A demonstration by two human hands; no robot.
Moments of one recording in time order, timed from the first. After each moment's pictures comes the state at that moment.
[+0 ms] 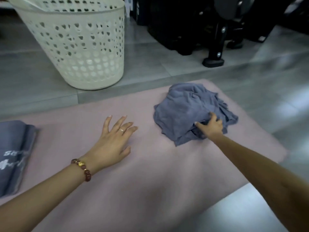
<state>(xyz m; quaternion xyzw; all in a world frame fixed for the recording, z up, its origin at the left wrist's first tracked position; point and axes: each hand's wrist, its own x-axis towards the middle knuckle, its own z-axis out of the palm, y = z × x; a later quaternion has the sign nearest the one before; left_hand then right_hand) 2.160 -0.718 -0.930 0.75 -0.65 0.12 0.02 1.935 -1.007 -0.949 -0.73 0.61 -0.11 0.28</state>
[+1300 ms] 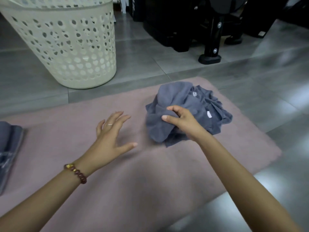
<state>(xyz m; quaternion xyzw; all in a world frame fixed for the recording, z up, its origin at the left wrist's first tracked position) 2.118 -0.747 -0.905 0.77 -0.55 -0.06 0.31 1.962 -0.955 -0.888 -0.72 0.24 -0.21 0.62</state>
